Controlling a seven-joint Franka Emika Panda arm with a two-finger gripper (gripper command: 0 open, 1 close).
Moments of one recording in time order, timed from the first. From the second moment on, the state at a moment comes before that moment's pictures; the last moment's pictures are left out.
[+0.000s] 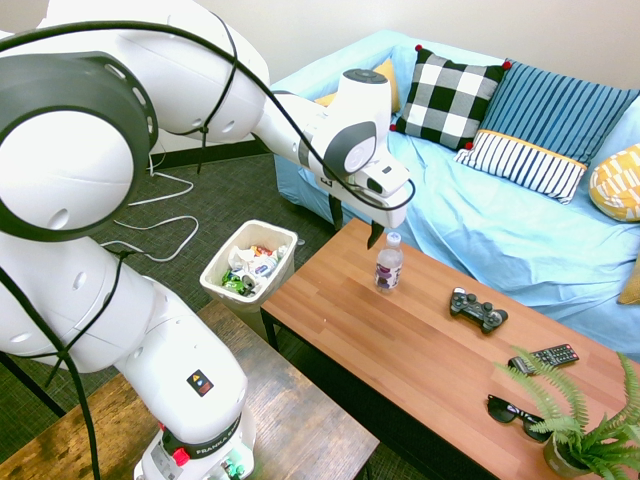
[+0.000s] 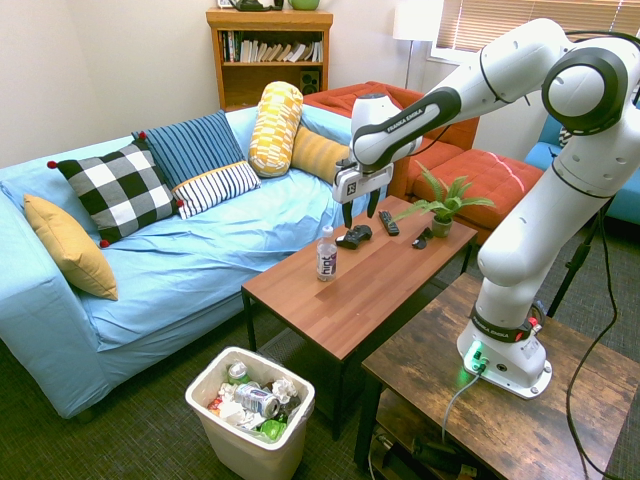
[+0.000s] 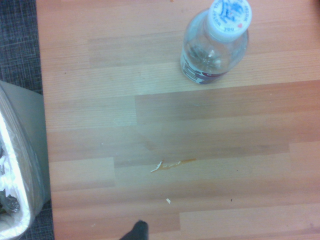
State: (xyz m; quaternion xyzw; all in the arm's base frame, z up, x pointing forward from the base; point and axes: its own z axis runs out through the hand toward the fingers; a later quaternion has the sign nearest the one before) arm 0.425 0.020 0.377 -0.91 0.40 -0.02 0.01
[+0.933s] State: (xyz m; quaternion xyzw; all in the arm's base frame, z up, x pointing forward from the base) arm 0.520 0.031 0.332 -0.87 0.49 -0.03 -0.02
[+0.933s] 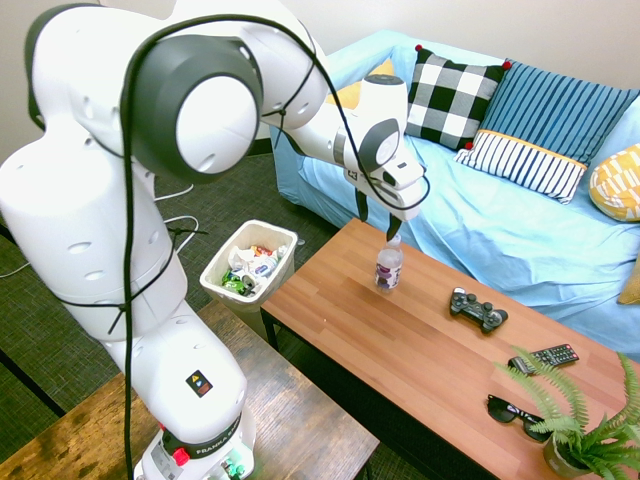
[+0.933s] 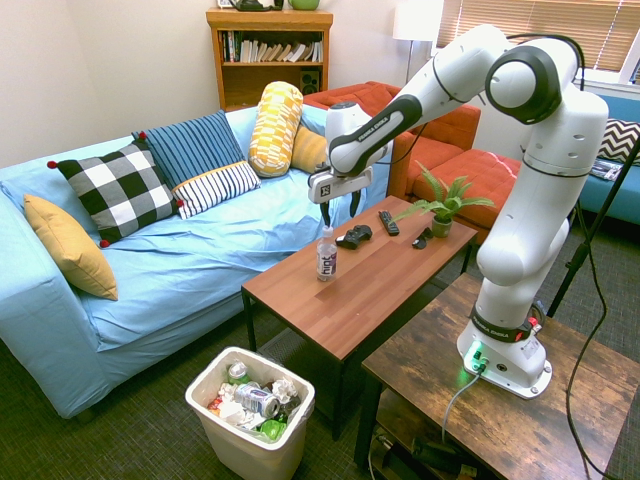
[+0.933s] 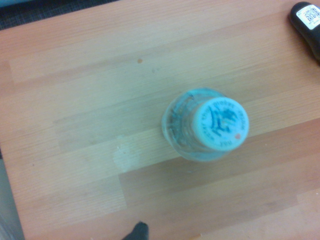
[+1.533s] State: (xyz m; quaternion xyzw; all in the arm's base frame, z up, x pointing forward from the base) arm 0.582 0.037 0.279 -0.85 0.53 -0.02 -0.04
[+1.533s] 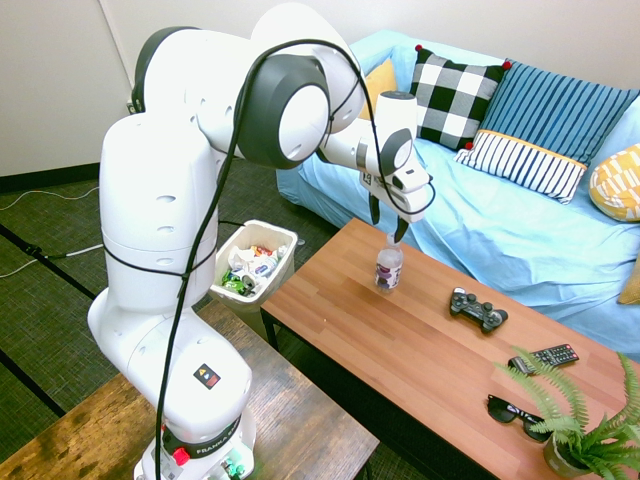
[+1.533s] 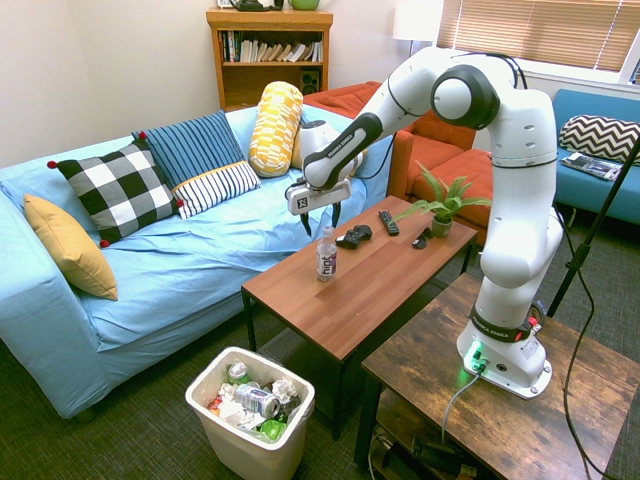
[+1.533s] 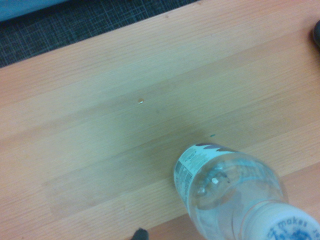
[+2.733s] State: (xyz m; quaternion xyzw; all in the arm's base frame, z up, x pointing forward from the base) arm 0.594 0.023 0.240 -0.83 0.55 0.01 -0.05
